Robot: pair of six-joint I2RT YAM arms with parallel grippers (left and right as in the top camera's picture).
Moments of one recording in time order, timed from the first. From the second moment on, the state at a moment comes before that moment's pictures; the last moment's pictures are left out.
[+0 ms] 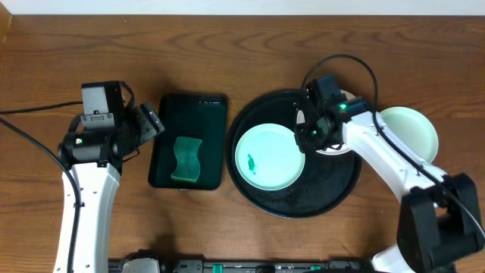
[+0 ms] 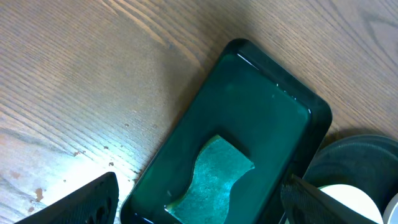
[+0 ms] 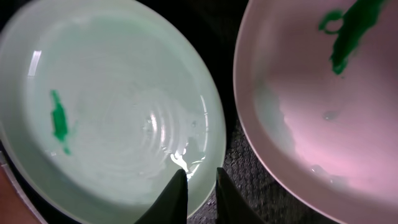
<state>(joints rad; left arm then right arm) 0.09 1.24 1.11 -0.90 0.02 -0.48 0.38 1.73 1.18 -0.81 -0.18 0.16</state>
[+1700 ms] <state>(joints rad) 0.09 1.24 1.11 -0.90 0.02 -0.48 0.38 1.83 1.12 -0.69 -0.14 0.15</state>
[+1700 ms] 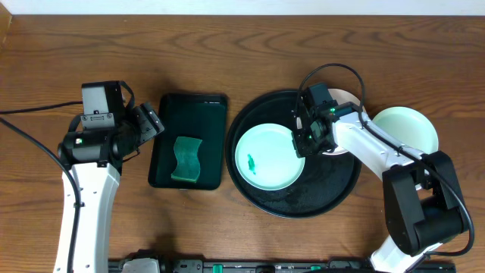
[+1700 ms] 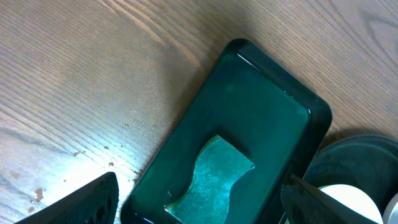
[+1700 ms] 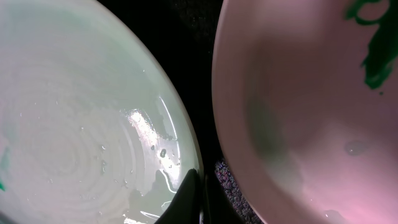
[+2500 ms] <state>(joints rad) 0.09 1.24 1.11 -0.90 0.02 -0.48 0.38 1.83 1.13 -0.76 -0.12 0.20</state>
